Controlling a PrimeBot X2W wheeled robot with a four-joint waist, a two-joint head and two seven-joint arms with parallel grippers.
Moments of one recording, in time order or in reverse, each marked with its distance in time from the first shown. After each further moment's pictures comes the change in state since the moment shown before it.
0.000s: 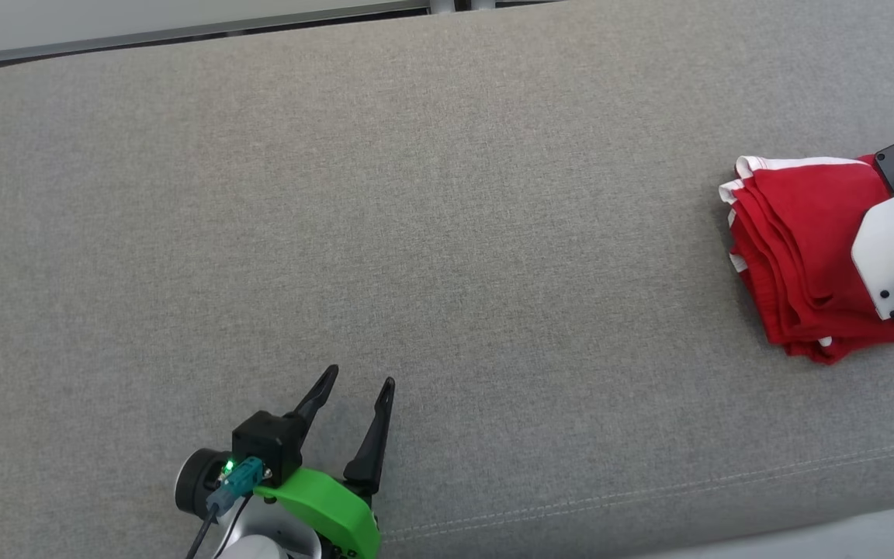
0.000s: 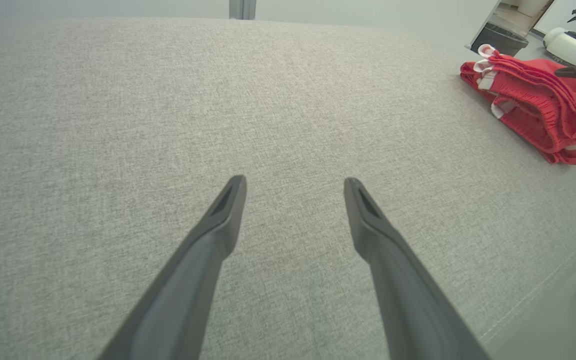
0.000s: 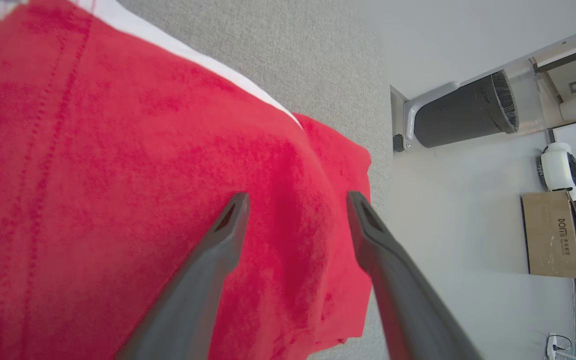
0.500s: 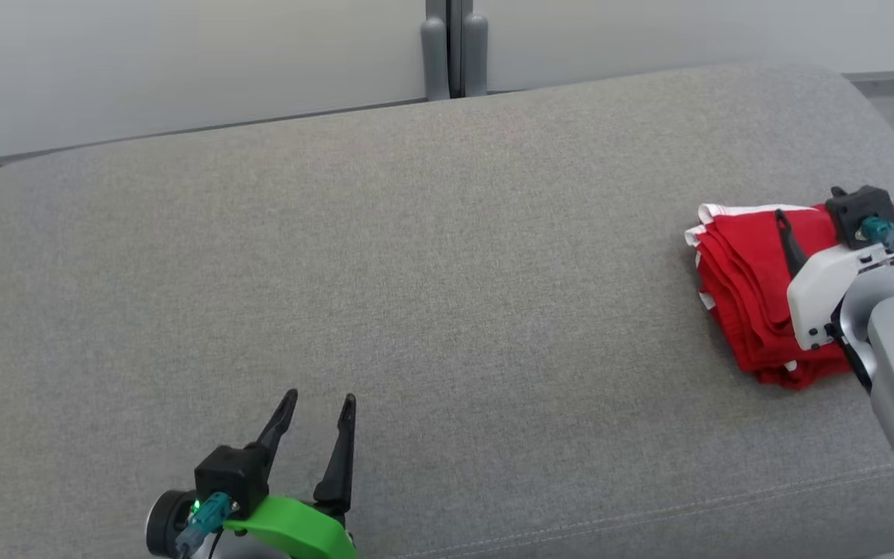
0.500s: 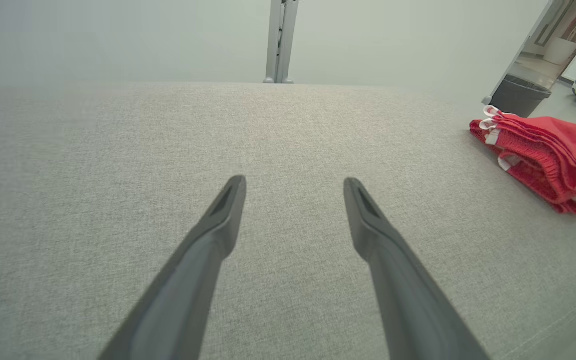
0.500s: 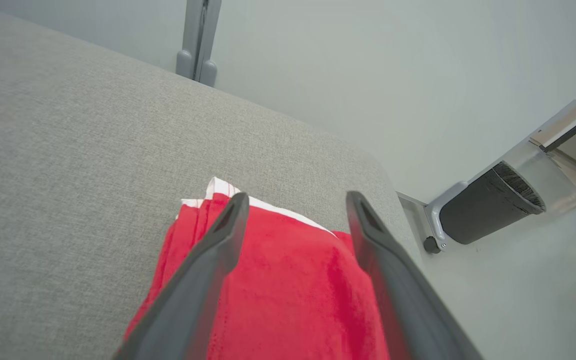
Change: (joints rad) left arm 0.088 -0.003 0.069 -0.010 -0.009 0.051 -0.062; right arm 0.142 0.109 -0.140 -0.087 0.027 0.000 -0.352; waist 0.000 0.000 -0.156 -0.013
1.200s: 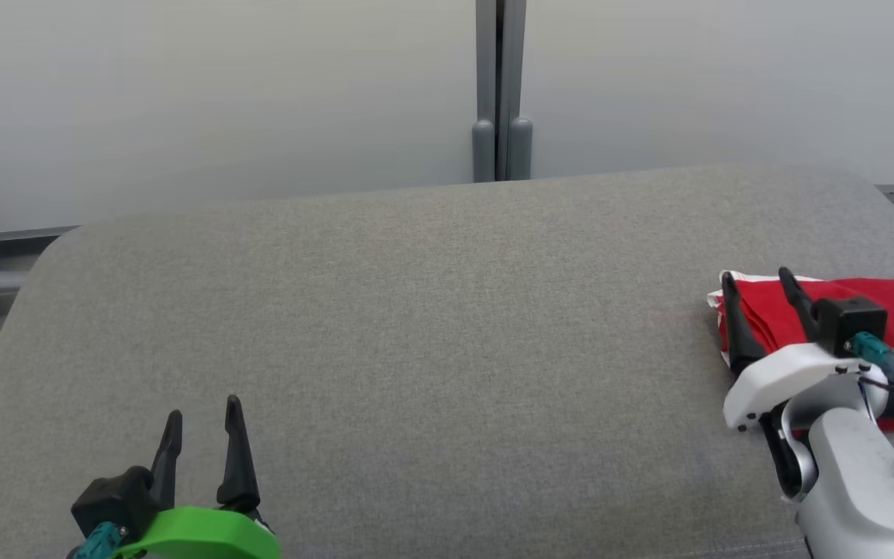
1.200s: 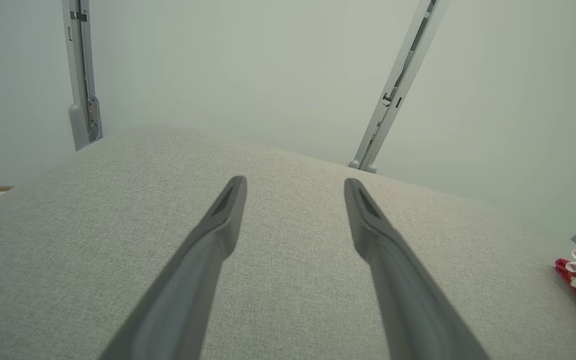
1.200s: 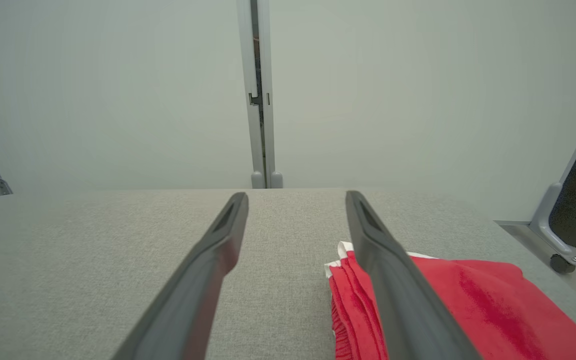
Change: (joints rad) left arm 0.147 -0.075 0.336 -0.050 -0.001 0.022 -0.010; right arm 0.384 0.188 -0.294 -0.440 0.101 0.000 -0.024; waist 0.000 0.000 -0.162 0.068
